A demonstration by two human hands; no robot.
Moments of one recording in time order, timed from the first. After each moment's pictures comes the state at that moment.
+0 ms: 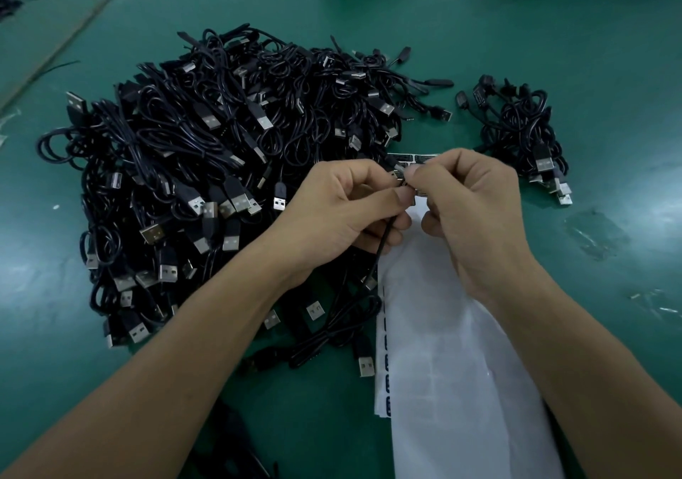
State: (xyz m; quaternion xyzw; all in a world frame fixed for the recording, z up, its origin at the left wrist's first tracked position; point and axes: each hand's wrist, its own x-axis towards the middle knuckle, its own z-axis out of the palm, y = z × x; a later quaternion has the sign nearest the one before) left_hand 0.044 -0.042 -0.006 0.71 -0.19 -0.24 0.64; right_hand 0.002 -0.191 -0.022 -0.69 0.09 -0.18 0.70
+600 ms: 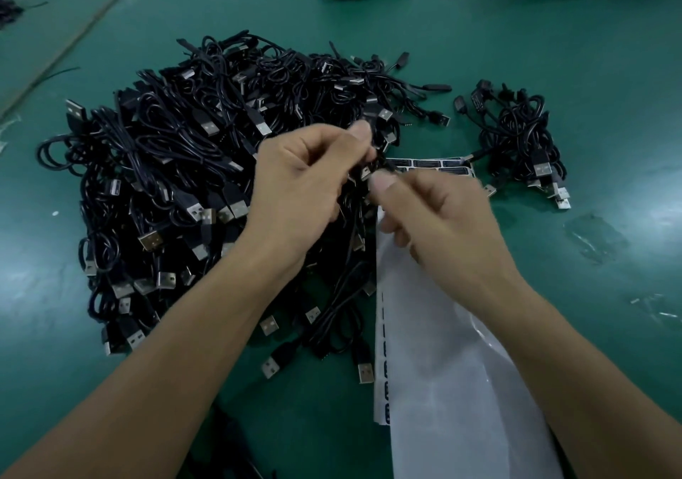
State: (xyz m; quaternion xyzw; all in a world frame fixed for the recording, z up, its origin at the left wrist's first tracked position) left_hand 0.047 -0.041 0.007 0.72 -0.16 0.00 0.68; right_hand -0.011 -0.181 -0.016 -0.80 0.02 -0.12 0.59
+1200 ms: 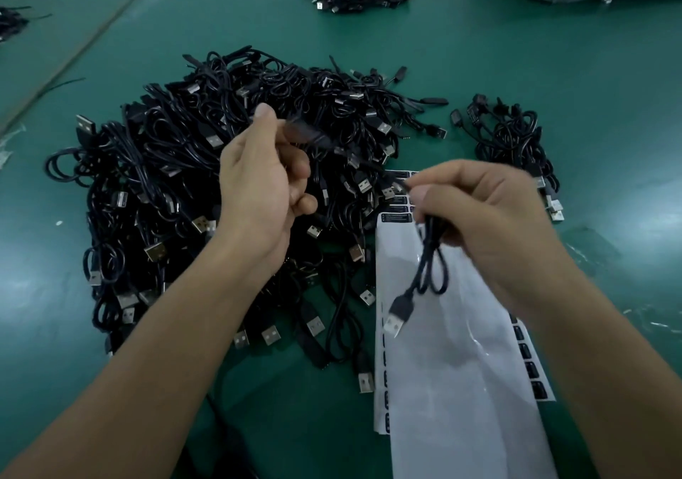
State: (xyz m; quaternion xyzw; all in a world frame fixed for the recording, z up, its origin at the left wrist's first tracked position) left_hand 0.061 -0.026 0.019 0.61 0.00 -0.03 0.79; right_hand -0.017 -0.204 0.012 -0.72 0.03 -0.09 0.69
